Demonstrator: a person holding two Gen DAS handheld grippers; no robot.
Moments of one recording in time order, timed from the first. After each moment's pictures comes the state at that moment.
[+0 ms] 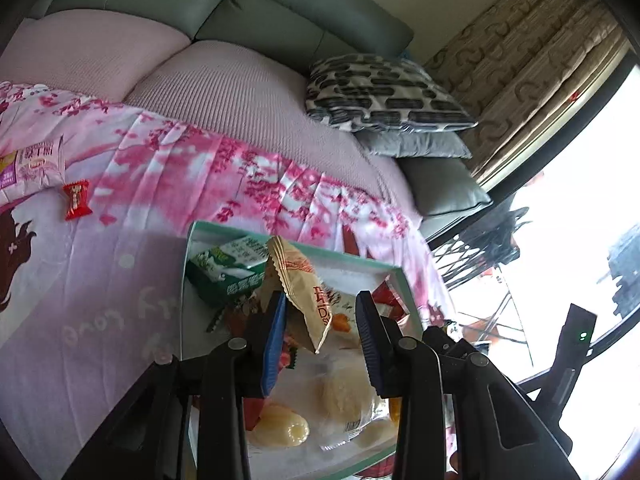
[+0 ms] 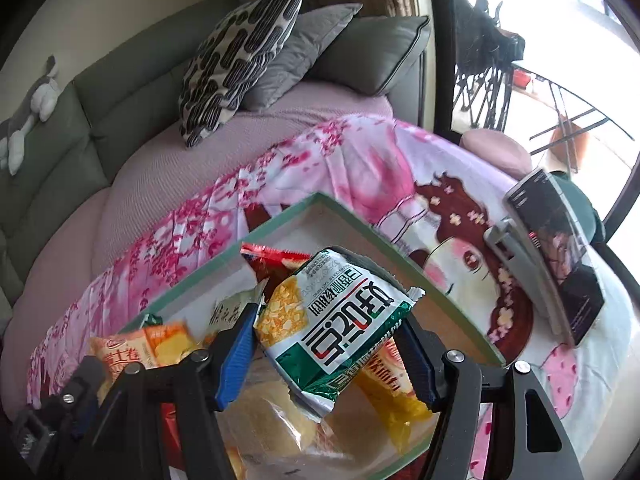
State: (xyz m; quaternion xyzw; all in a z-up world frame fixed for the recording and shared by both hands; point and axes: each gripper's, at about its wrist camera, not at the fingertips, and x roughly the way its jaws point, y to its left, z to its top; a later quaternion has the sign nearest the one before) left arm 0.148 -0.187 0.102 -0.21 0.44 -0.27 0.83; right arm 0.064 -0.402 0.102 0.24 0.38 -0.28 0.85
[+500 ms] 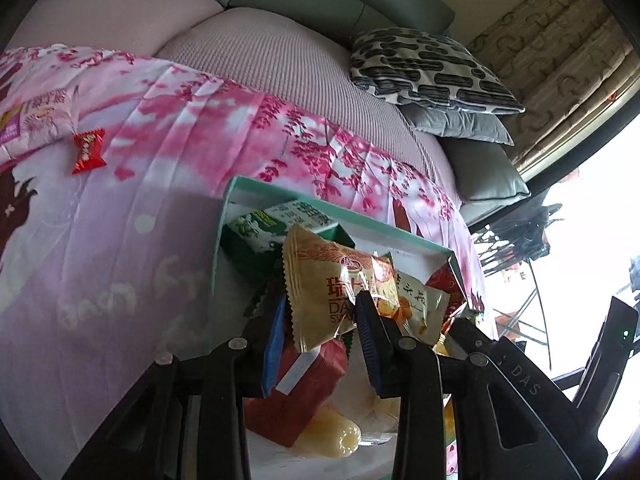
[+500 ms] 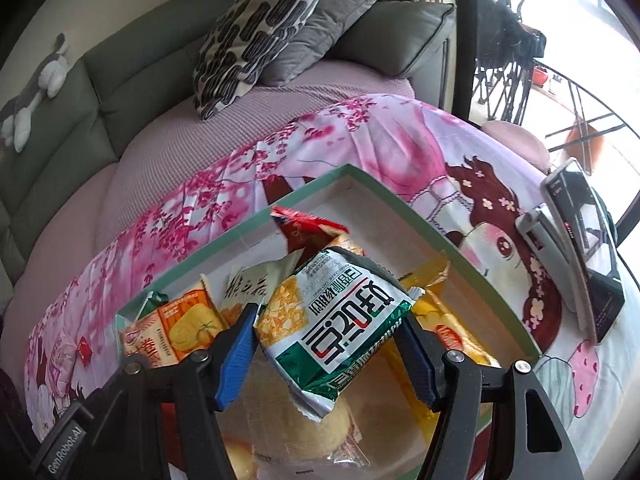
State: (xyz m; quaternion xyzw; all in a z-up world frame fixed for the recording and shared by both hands) left arm 0.162 -0.187 0.061 -0.21 0.50 -0.23 0.81; right arm 0.082 -0.385 0.087 0.22 0.41 -0.26 0.85
